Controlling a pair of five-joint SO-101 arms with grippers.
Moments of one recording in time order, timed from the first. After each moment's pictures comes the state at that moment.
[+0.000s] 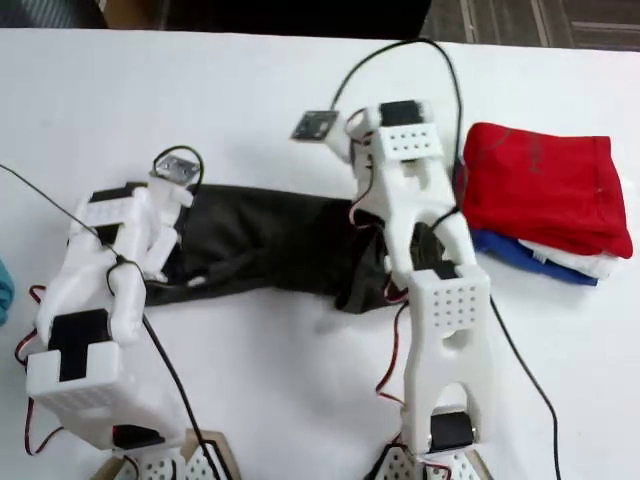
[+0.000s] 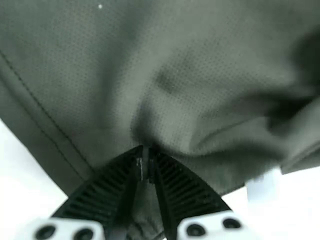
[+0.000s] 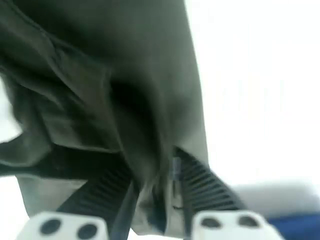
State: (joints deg) left arm -17.6 10.9 27.4 62.8 -28.3; right arm -12.0 45.8 -43.9 97.8 57.7
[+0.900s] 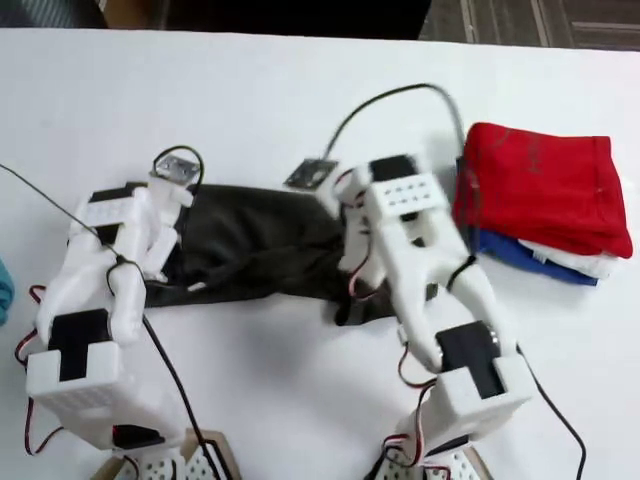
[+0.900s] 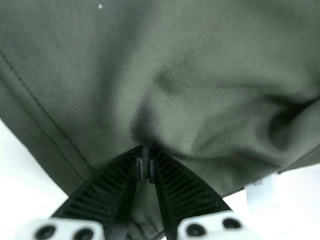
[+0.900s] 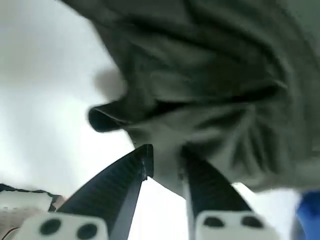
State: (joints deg) left arm -17.6 10.9 27.4 62.8 -28.2; right arm -21.1 8.3 10.1 88.1 42.9
